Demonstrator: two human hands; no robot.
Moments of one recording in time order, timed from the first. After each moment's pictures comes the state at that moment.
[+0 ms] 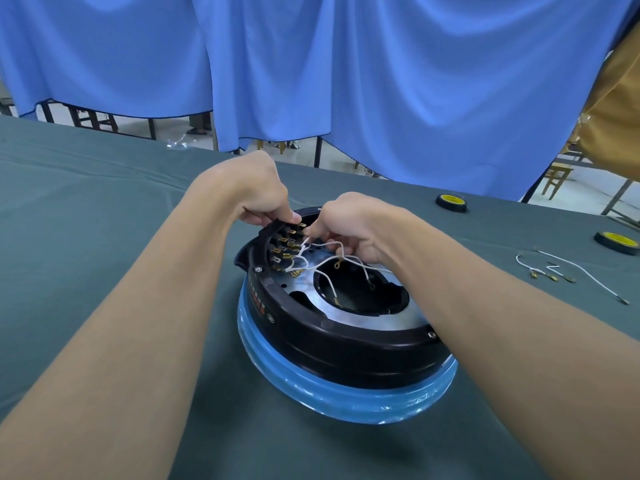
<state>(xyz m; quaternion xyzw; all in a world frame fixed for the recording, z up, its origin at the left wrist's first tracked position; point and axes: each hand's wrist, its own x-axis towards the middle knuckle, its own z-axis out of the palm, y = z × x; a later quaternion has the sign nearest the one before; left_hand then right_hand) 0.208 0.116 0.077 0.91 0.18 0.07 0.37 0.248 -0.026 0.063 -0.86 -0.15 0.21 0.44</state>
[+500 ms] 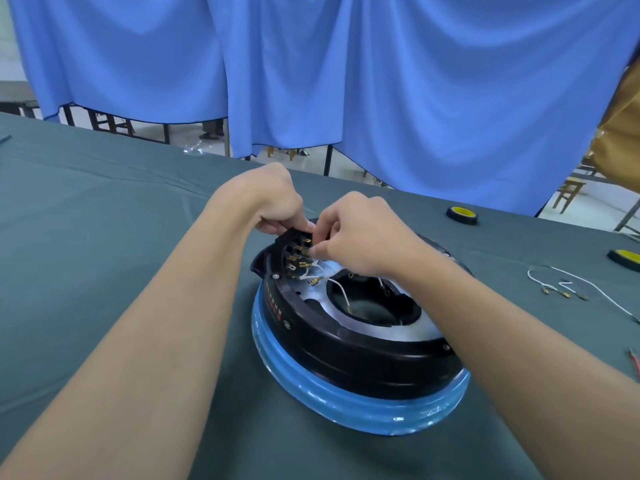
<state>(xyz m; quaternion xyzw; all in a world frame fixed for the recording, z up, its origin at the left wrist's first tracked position) 0.203 0.116 0.078 0.90 0.18 0.06 0.39 0.220 -0.036 0.069 -0.91 -0.34 -0.02 0.21</state>
